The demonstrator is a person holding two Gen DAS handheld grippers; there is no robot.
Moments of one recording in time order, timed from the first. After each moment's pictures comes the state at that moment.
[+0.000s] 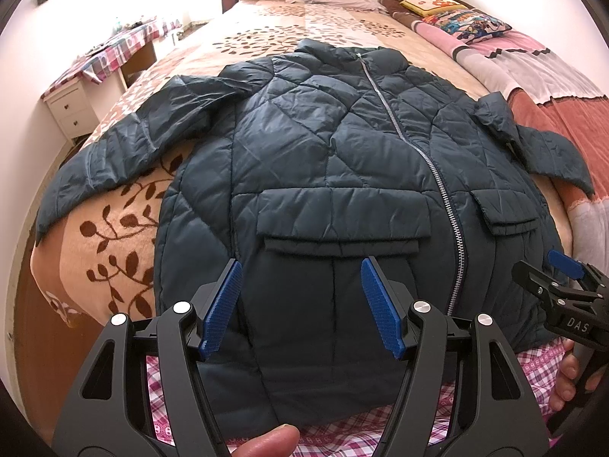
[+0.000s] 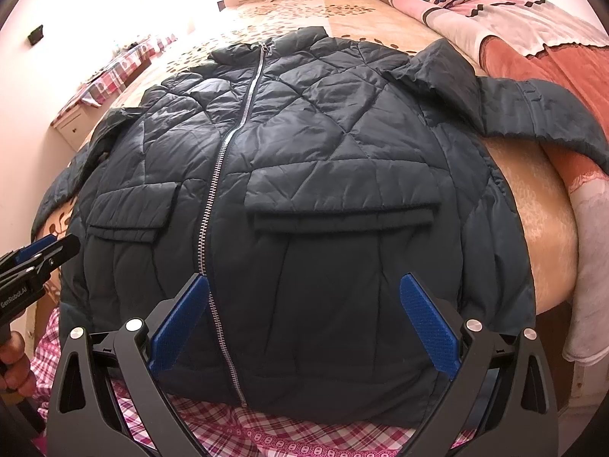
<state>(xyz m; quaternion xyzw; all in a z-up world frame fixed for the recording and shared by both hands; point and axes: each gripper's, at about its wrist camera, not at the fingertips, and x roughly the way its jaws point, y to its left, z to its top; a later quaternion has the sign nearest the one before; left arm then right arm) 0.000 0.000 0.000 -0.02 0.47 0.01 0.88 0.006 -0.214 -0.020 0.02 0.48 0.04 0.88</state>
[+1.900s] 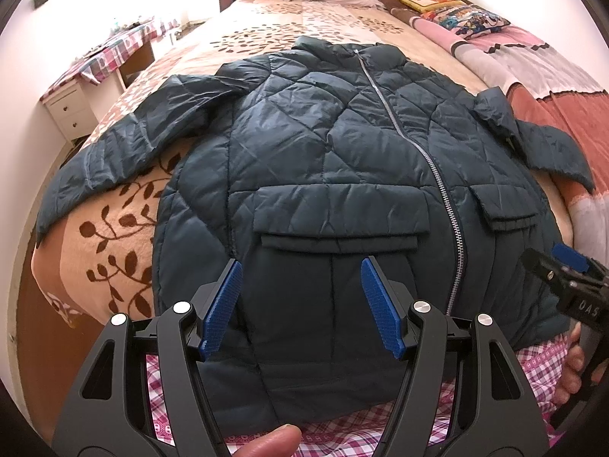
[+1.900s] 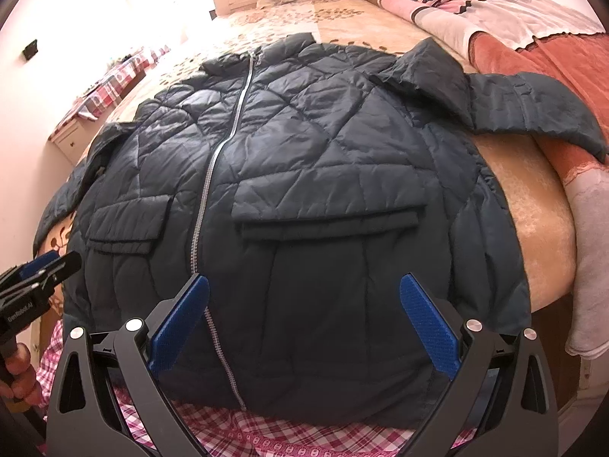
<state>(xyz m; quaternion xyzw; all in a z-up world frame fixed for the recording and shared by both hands) -0.010 -0.001 -0.012 -0.02 0.47 0.00 0.88 0.007 -0.226 -0.016 0.04 0.47 0.03 0.88</state>
